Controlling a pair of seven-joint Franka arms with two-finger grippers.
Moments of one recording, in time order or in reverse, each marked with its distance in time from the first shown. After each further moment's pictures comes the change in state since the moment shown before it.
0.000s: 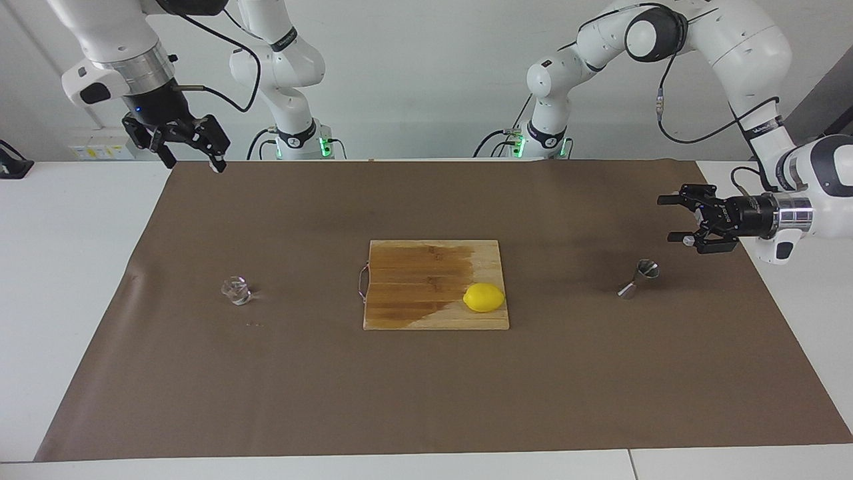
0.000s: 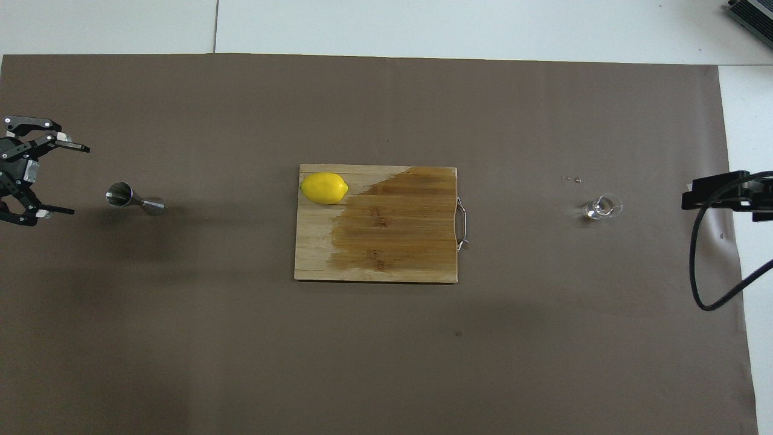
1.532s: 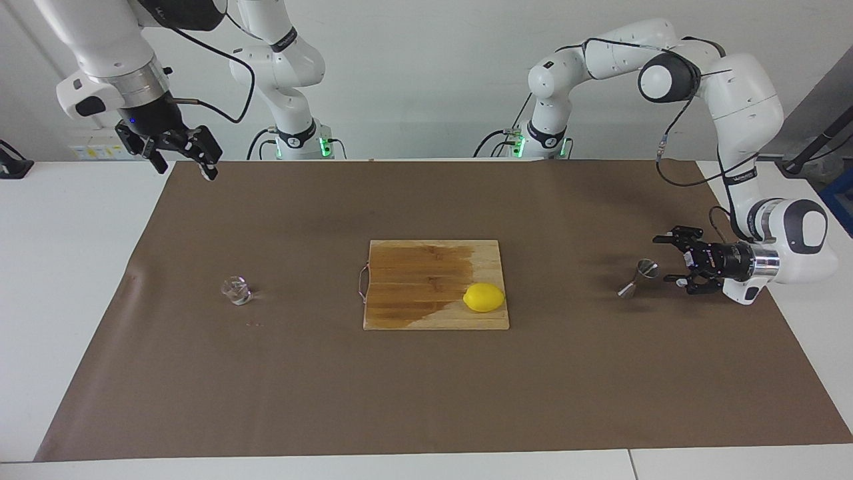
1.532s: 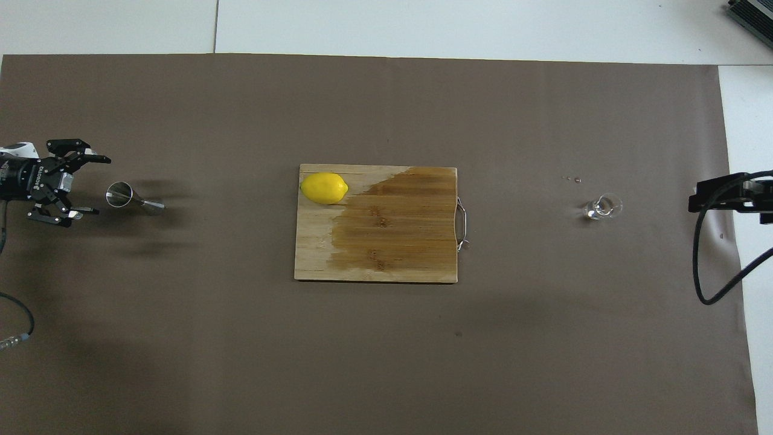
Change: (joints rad) left arm 0.077 0.287 -0.028 0.082 -0.052 0.001 0.004; right arm -0.001 0.017 -0.020 -0.013 -0.042 -0.001 -0.008
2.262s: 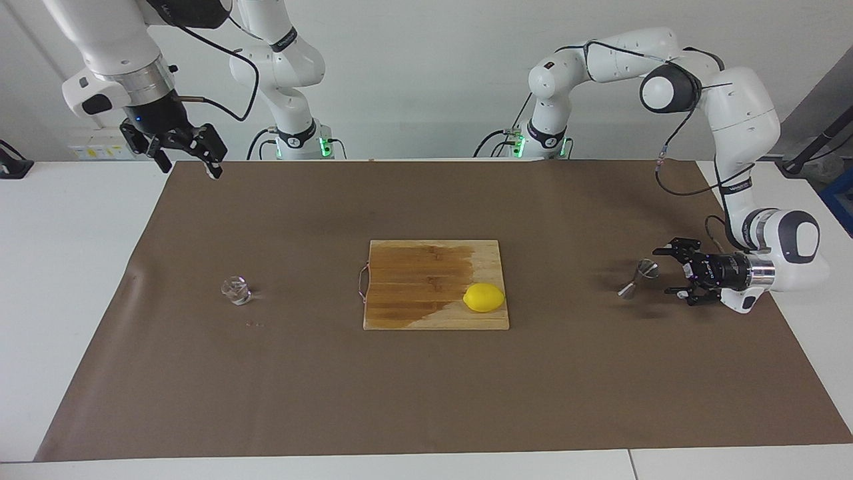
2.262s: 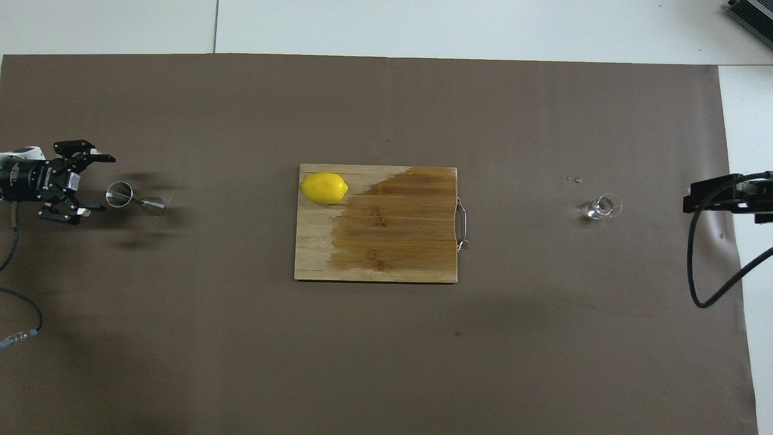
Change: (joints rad) left arm 0.012 0.067 -0.009 0.033 0.000 0.040 0.001; right arm 0.004 -0.005 0.014 0.000 0.000 0.000 0.000
